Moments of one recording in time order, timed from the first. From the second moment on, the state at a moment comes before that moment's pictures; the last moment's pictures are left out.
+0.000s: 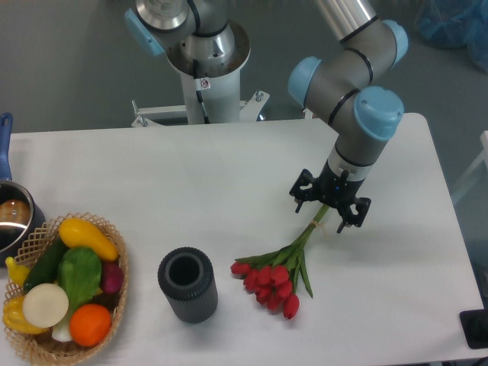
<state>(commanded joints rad) 2.72 -1.99 -1.75 -0.99 1.29 1.18</state>
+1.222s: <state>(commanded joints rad) 2.69 -2.08 -1.71 -0.97 1.30 1.18</state>
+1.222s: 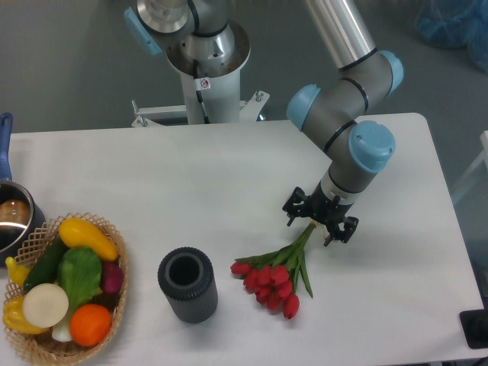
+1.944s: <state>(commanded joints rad) 2.69 -2.08 -1.71 -0.95 1.30 1.18</state>
